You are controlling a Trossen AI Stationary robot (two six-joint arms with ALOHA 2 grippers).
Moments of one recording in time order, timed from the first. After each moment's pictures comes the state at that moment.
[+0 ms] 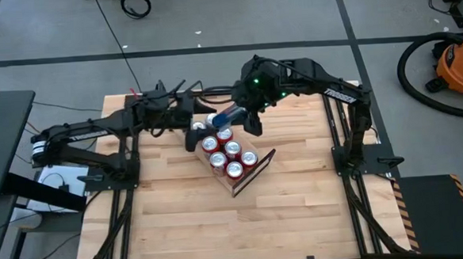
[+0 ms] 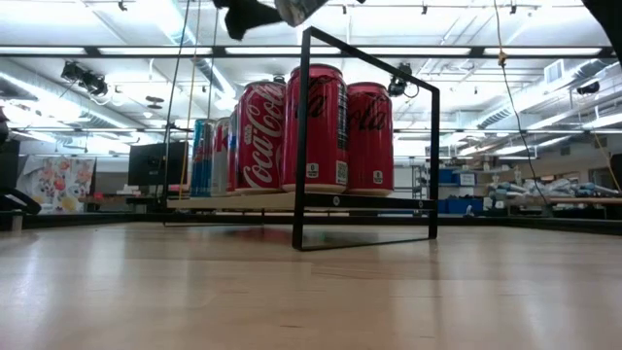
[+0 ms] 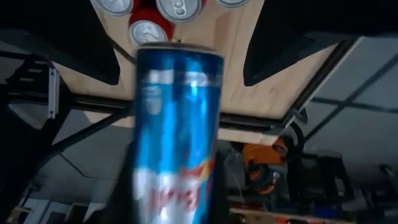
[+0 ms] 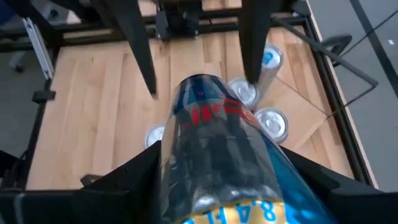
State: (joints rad) left arm 0.23 1.13 1.04 -0.12 0.16 -0.05; right arm -0.14 1.86 2.36 -1.27 -0.12 -0.02
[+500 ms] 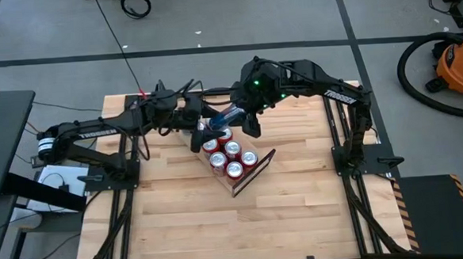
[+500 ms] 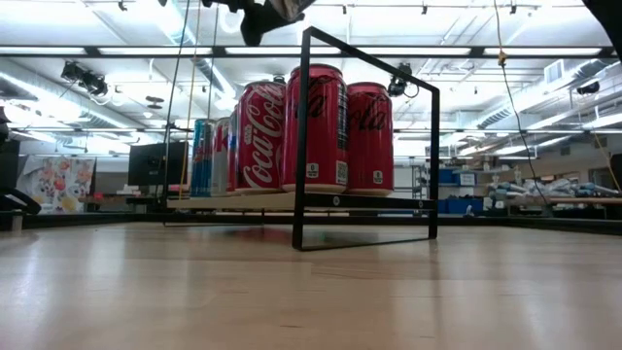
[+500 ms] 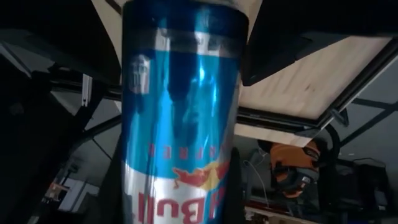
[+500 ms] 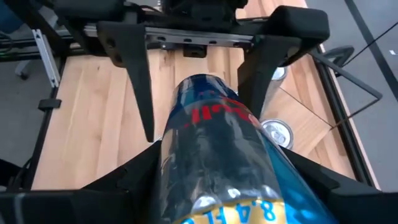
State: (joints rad) left arm 0.23 1.21 1.04 -0.01 0.27 -0.15; right arm -0.13 1.86 2.36 -1.24 -0.12 -0.01
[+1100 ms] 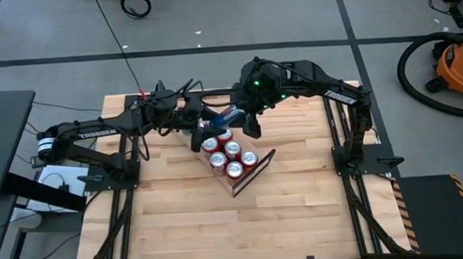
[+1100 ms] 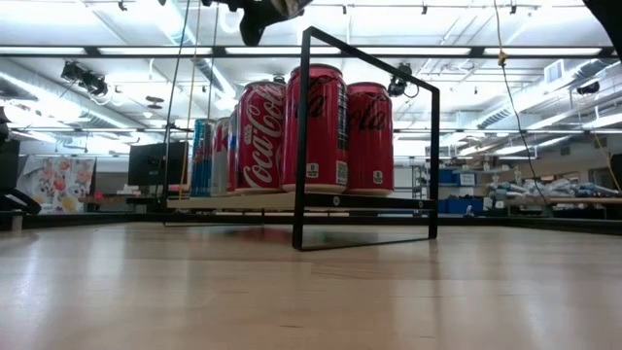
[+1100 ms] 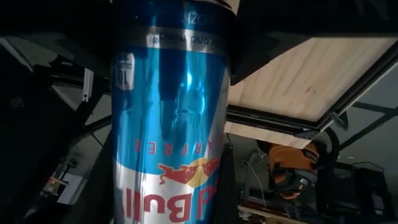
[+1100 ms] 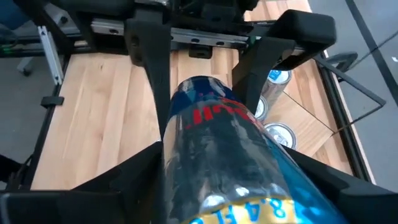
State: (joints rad) left arm 0.22 1.21 1.04 0.00 0.26 -0.19; right arm -0.12 1.86 2.36 -1.23 -0.11 -0.03
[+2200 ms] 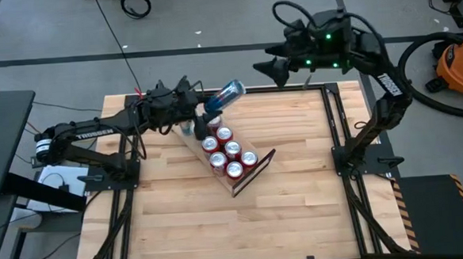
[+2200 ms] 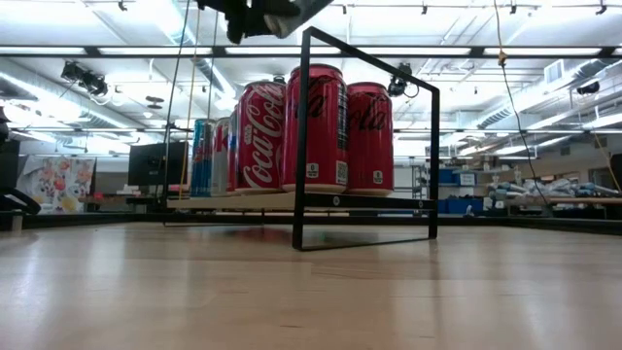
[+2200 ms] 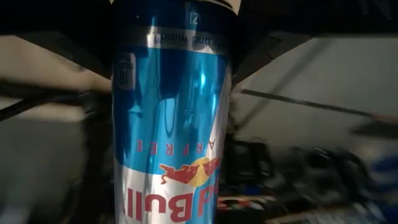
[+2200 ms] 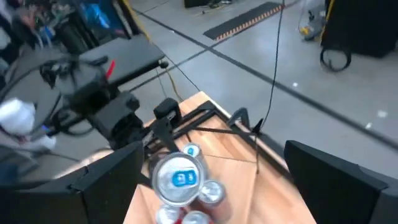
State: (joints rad) left arm 0.24 1.18 1.04 -0.02 -0.09 0.03; right arm -0.28 1.60 2.36 -1.12 0.10 0.35
